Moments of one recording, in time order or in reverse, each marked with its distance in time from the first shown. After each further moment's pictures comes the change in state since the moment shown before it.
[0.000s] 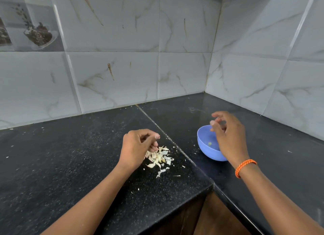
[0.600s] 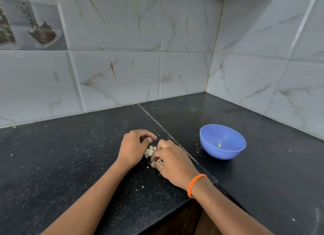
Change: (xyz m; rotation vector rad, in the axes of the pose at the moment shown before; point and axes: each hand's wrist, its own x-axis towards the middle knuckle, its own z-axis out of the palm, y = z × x) left_hand 0.010 -0.023 -0.020 0.346 -0.031 0.040; right_hand -0.084 -0.073 0.096 -0.311 -0.682 -0.375
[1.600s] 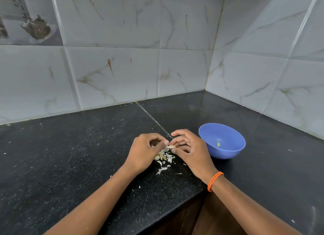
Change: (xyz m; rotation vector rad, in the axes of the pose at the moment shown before) left_hand -0.016 0.026 0.024 -0.196 -0.136 0.038; right_hand -0.015 0.057 -0.014 0.744 0.291 0.177
